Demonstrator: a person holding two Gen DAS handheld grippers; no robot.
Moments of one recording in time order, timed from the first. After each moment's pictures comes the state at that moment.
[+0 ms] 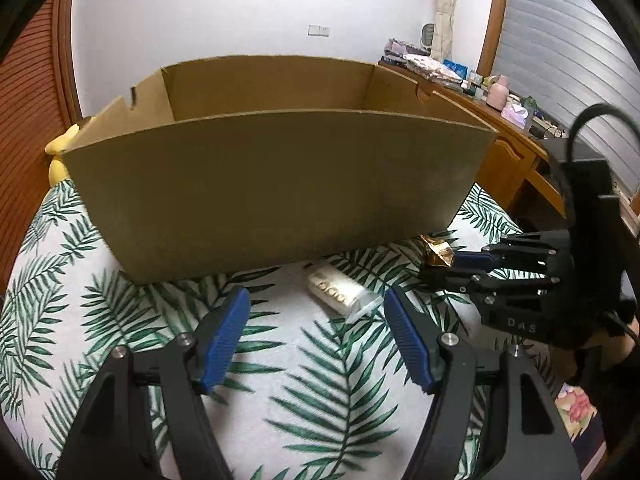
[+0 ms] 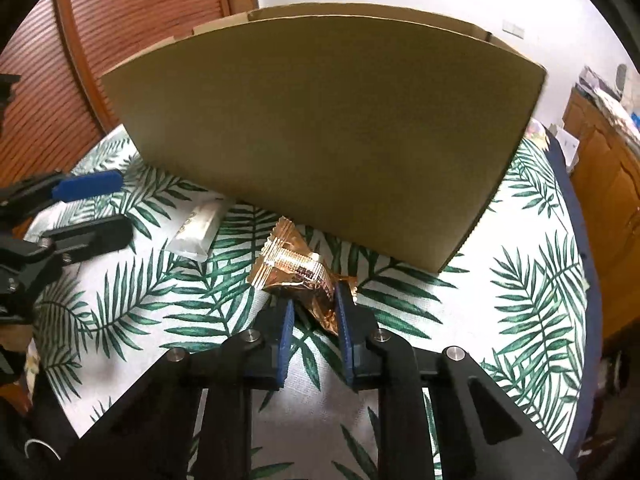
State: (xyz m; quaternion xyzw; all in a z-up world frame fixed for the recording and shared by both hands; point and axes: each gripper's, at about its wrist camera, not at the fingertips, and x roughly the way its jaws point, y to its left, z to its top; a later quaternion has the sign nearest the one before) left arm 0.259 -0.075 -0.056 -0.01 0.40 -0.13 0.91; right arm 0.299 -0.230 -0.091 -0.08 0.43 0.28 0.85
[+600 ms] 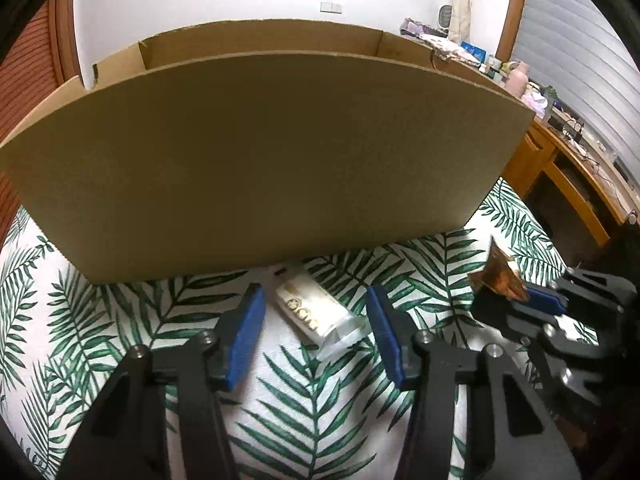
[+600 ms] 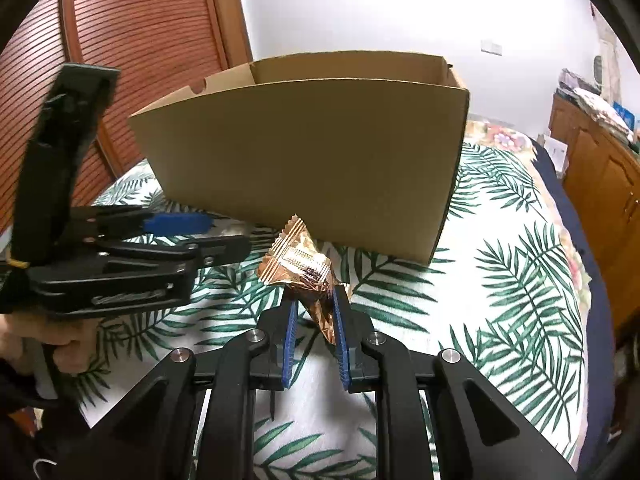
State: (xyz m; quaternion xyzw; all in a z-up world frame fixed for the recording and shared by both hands) left arm 0.298 -0.105 -0.081 -0.01 0.44 -0.10 0.89; right arm 0.251 -0.266 -0.072 -0.03 0.37 0.28 0.89
